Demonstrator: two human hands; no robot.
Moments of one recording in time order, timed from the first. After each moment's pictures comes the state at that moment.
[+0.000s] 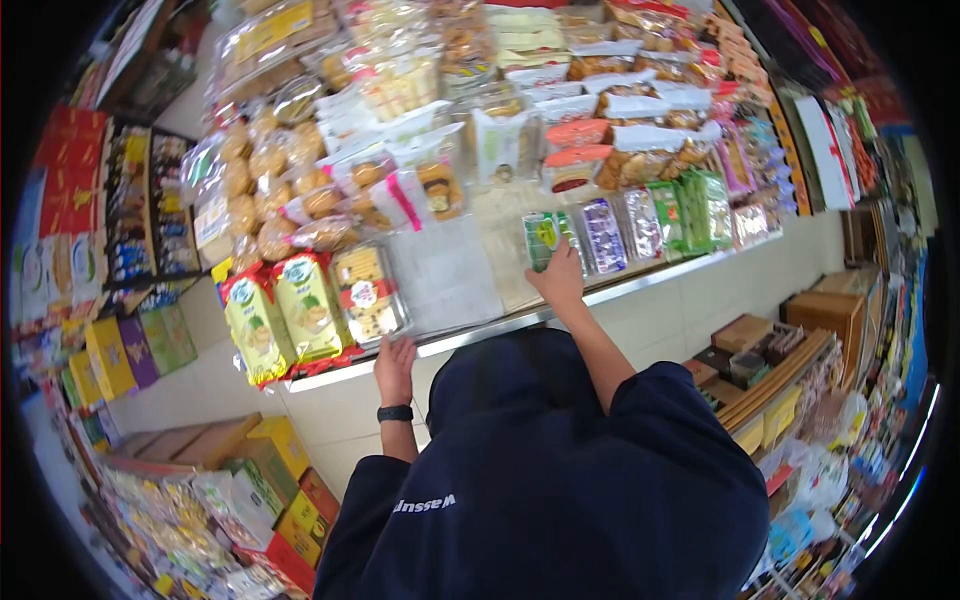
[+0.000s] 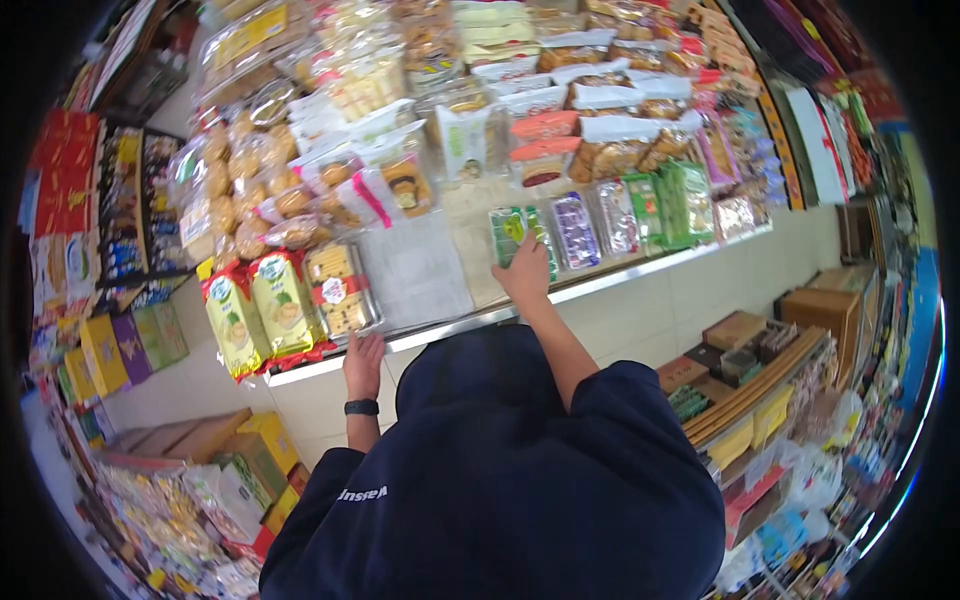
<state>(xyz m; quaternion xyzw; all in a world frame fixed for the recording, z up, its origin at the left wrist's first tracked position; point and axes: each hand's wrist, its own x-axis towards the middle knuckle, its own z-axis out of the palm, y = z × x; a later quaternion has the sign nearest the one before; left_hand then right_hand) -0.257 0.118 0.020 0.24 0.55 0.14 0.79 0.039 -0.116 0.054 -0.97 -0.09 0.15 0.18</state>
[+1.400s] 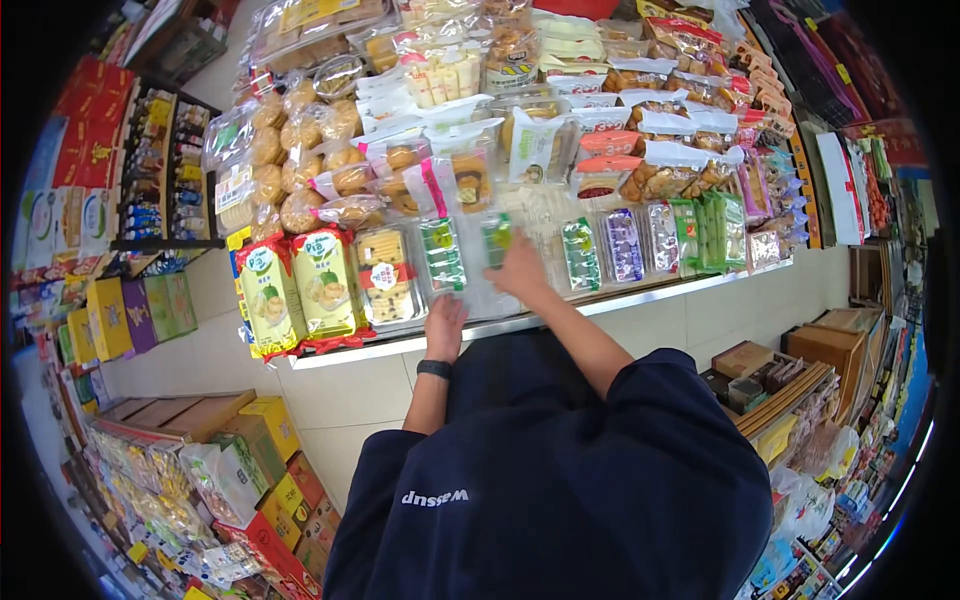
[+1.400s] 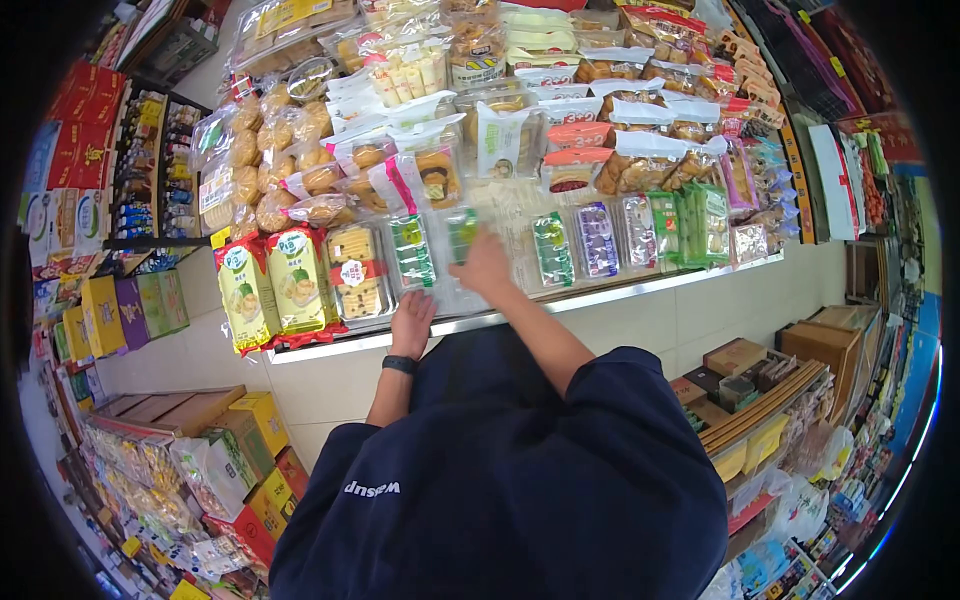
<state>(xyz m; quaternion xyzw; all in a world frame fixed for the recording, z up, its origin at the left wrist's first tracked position) -0.176 0.078 -0.006 0.19 0.49 0.11 0.84 0.015 -0.014 0.060 -0.92 -0.21 0.27 0.17</state>
